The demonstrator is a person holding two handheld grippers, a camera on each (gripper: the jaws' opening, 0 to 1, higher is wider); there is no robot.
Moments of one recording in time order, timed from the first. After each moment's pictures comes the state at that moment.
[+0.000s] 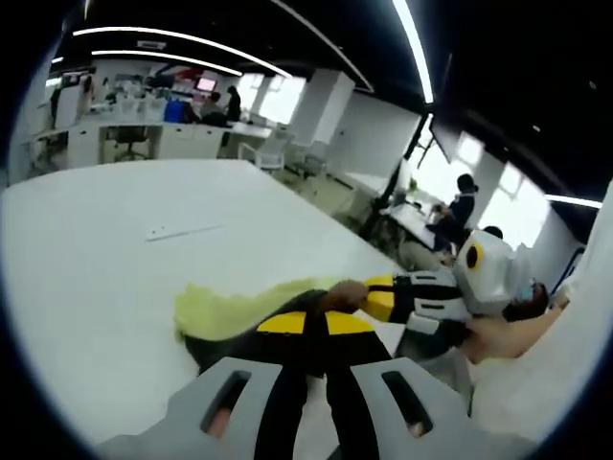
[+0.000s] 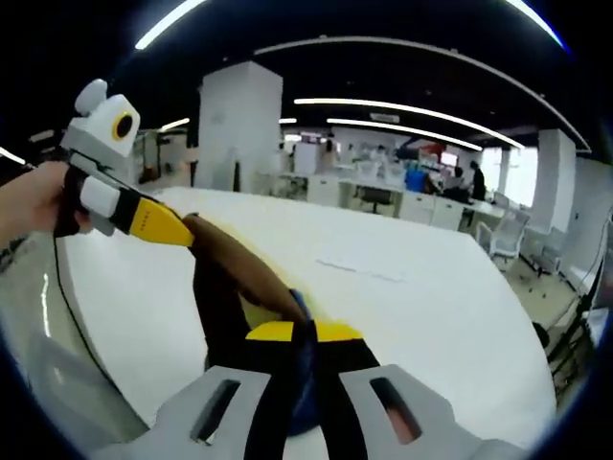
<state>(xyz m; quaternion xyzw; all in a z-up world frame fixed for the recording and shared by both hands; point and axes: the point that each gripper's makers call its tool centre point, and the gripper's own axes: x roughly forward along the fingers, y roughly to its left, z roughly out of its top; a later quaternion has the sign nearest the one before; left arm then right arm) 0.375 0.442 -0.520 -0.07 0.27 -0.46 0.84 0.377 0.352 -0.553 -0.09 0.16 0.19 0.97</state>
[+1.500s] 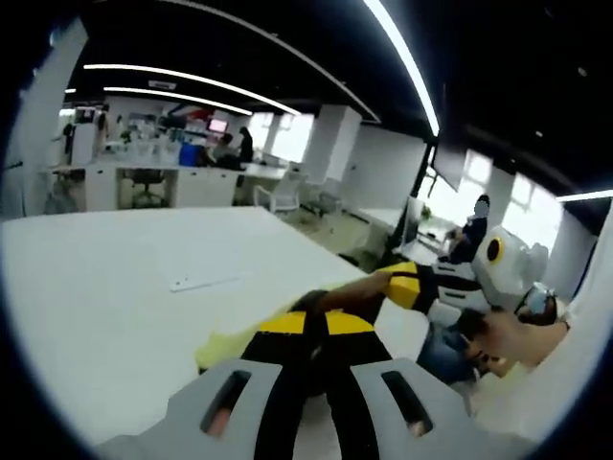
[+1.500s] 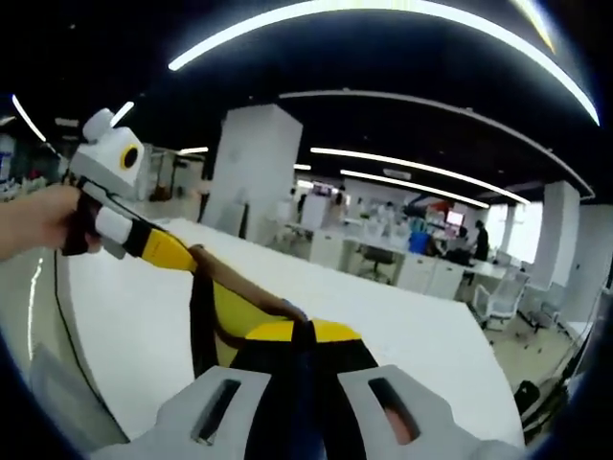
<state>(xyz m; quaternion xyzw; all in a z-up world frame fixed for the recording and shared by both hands) 0.383 0.457 -0.443 -0.07 0.18 -0.43 0.88 0.386 0.353 -0.445 -0.13 0.04 0.21 0.97</state>
